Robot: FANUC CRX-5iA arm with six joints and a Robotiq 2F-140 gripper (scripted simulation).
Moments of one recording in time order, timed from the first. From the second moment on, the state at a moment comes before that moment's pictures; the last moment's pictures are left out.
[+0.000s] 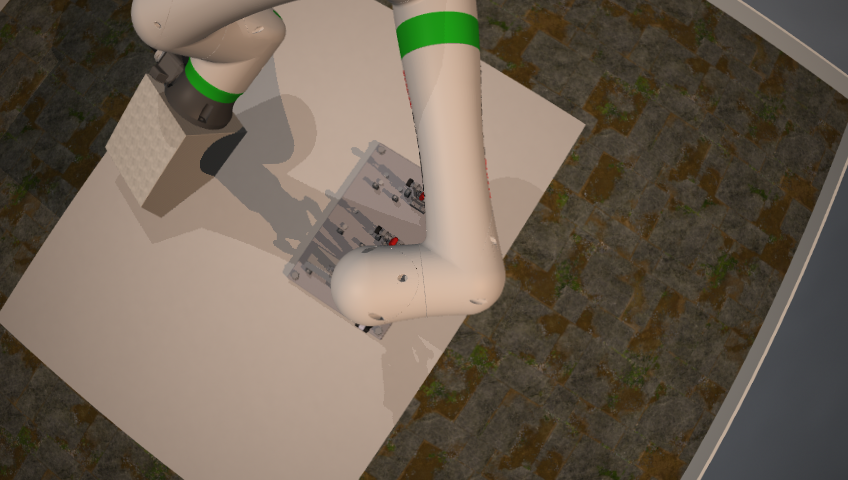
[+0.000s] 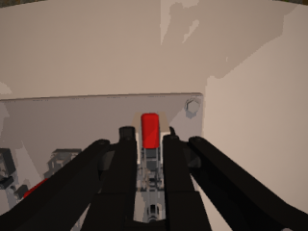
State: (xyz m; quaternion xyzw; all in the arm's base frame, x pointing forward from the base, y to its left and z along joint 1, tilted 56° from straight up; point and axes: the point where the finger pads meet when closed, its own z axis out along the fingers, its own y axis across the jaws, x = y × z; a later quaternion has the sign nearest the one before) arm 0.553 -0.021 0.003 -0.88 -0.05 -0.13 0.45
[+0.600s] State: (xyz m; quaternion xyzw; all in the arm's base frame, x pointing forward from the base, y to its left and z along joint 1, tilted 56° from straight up) arm 0.555 -0.017 0.001 -0.88 -0.05 -0.13 0.45
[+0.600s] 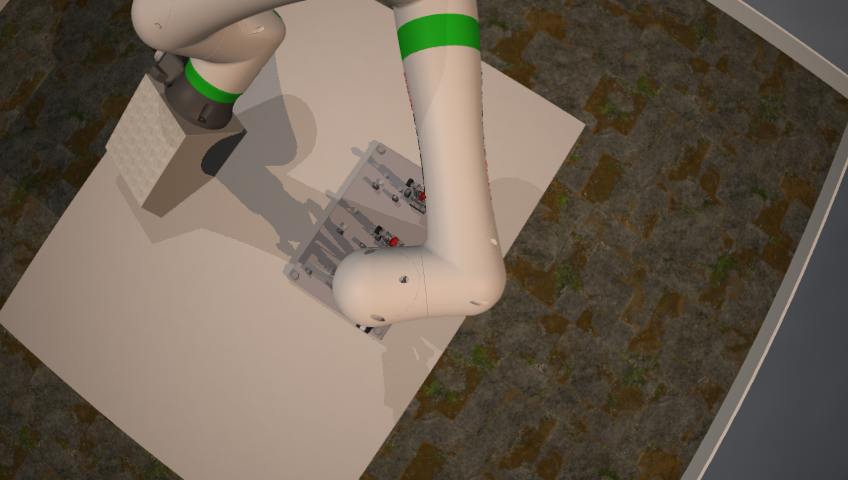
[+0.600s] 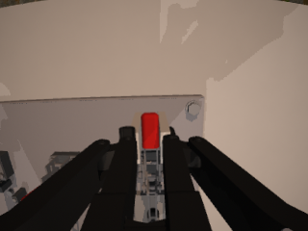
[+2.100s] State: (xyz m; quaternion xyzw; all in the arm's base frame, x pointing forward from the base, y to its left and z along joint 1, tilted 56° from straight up) arm 0.555 -0.017 0.001 -0.88 -0.05 -0.13 0.45
